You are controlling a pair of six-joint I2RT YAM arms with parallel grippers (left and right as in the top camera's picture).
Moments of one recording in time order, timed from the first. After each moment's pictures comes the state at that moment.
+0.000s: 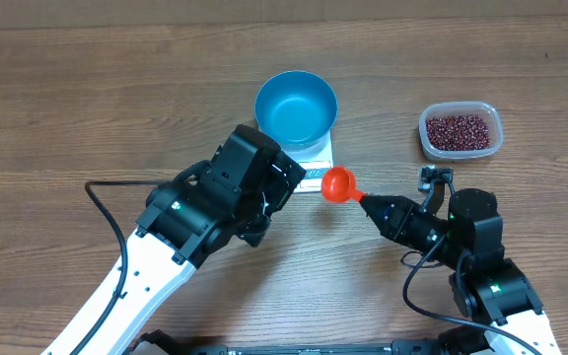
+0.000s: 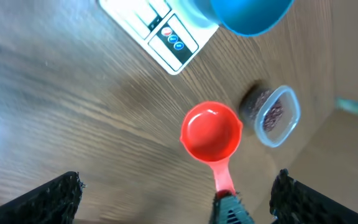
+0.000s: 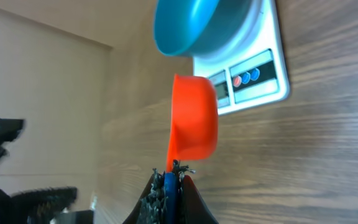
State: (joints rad) left arm -0.63 1.28 1.27 -0.97 0.08 -1.50; right arm 0.25 0.79 0.51 -0.28 -0.53 0.84
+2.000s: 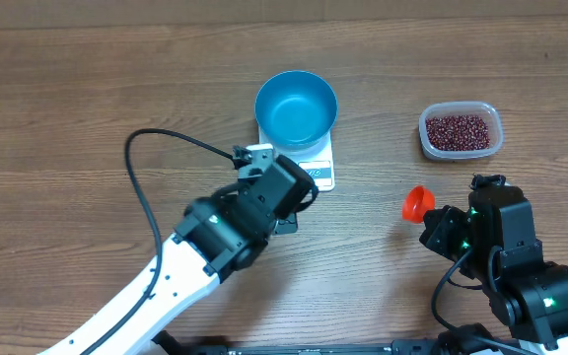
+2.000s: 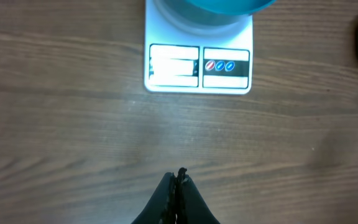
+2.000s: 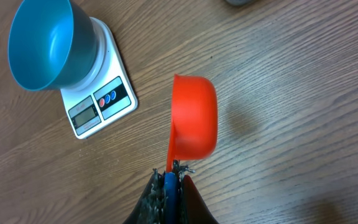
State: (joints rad) left arm -0.79 1.30 1.16 -0.95 -0.29 -0.83; right arm 0.25 0.79 0.92 -1.06 -0.02 0.73
